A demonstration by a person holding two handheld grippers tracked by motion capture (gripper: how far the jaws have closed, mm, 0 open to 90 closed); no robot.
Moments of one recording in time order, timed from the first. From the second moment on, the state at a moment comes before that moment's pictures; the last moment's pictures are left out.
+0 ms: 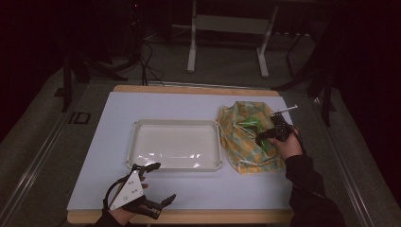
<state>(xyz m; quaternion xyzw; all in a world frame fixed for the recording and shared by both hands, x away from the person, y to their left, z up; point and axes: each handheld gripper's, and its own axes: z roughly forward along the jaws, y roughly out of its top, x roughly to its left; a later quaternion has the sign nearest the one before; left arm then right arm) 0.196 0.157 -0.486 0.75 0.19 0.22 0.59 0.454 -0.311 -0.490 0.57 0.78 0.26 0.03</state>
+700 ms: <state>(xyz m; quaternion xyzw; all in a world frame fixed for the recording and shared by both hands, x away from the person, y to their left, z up) 0.196 0.157 -0.486 0.75 0.19 0.22 0.59 0.447 -0.306 -0.471 0.58 0.77 0.25 0.05</state>
